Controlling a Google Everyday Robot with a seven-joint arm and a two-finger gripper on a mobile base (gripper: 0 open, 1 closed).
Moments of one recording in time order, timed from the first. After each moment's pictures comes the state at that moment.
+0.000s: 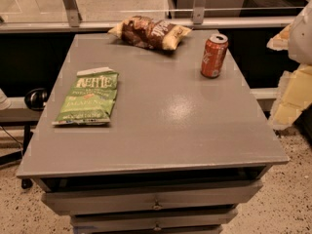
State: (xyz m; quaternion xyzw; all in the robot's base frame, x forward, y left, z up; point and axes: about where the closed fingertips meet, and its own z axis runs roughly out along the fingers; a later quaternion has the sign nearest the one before) arm 0.438 -0.217 0.976 -0.60 0.78 -0.03 0.16
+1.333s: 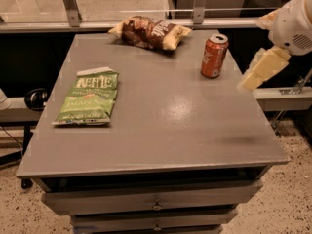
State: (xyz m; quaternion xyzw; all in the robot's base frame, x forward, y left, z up) arm 0.541 -0.213 0.970 -0.55 0.77 -0.01 0.32
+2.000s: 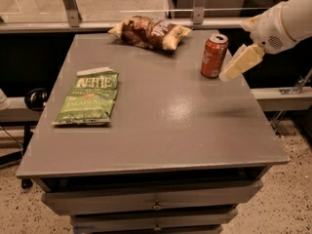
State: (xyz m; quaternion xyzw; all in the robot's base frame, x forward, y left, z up) arm 0.619 -0.204 0.937 -0.53 0.76 0.05 0.38
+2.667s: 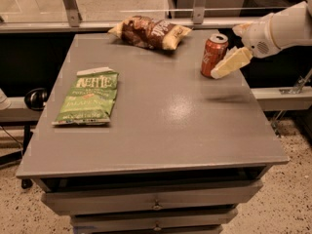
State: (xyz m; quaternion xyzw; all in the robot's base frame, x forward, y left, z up) arm 0.664 -0.200 0.910 -0.50 0.75 0.10 0.42
